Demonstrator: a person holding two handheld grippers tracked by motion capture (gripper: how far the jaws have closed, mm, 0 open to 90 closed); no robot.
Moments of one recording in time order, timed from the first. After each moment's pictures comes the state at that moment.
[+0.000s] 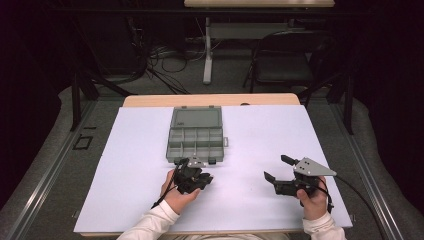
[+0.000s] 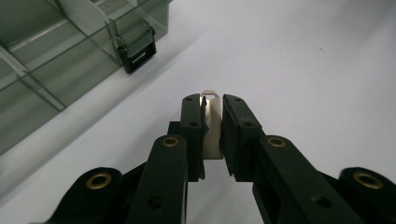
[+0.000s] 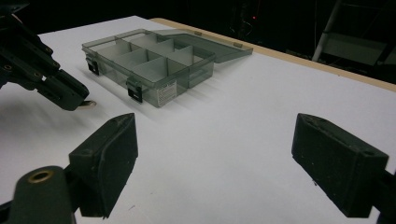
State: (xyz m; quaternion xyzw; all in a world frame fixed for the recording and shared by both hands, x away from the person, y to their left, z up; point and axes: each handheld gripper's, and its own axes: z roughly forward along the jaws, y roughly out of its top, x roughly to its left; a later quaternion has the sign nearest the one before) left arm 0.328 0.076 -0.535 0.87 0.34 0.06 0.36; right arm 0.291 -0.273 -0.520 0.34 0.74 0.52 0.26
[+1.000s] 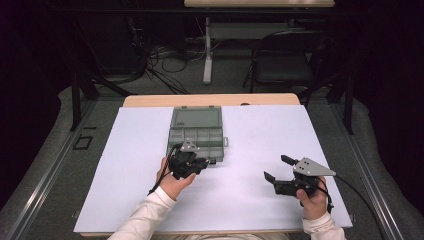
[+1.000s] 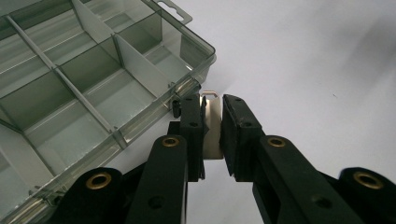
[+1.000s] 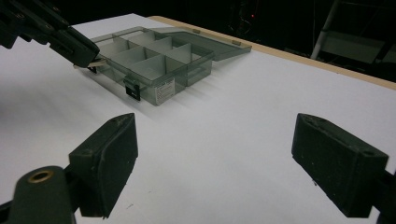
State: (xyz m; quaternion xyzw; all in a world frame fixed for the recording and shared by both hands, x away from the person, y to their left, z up) left arm 0.356 0.088 -0.505 0.85 0.36 0.08 0.38; right arm 0.291 -0.272 -0.521 0.35 0.74 0.52 0.25
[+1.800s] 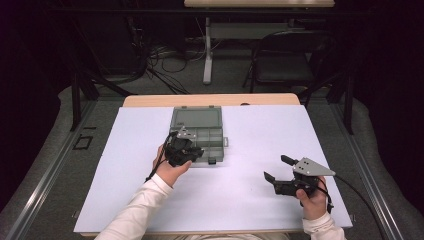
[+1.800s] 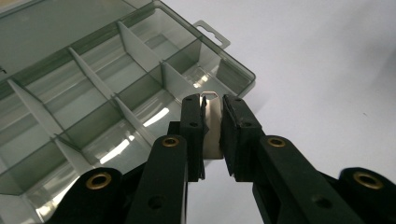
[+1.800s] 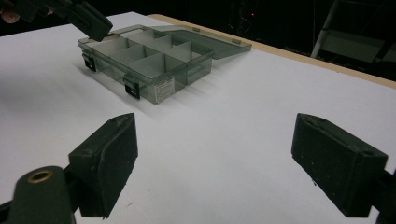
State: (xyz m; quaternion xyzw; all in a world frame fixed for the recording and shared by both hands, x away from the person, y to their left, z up) left arm 0.385 0.099 -0.488 0.85 0.36 0.10 0.37; right arm 0.292 -0.272 -0.521 0.35 0.74 0.51 0.26
